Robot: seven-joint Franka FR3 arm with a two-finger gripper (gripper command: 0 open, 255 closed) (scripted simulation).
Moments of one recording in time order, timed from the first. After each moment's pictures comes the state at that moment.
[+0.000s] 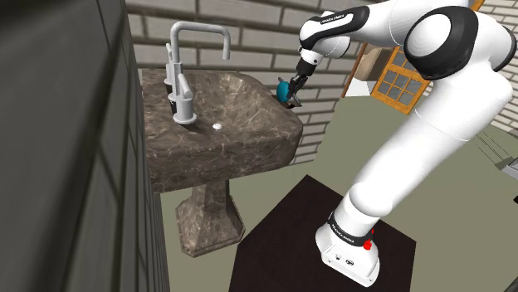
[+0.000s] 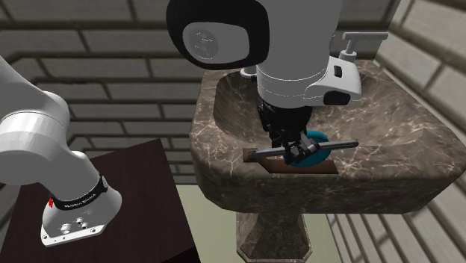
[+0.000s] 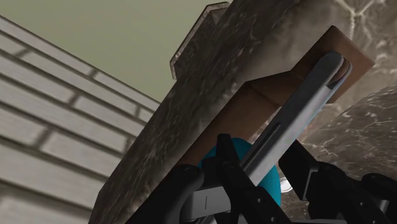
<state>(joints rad) -0.06 -0.14 -0.54 -2.10 0.13 2.09 -0.73</state>
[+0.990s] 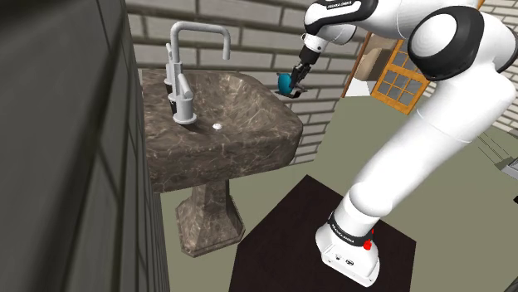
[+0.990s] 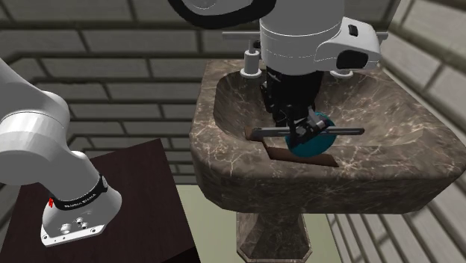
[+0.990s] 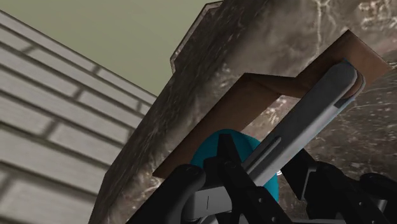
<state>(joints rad) -0.06 -0.16 -0.53 -1.99 0.11 1.97 -0.70</state>
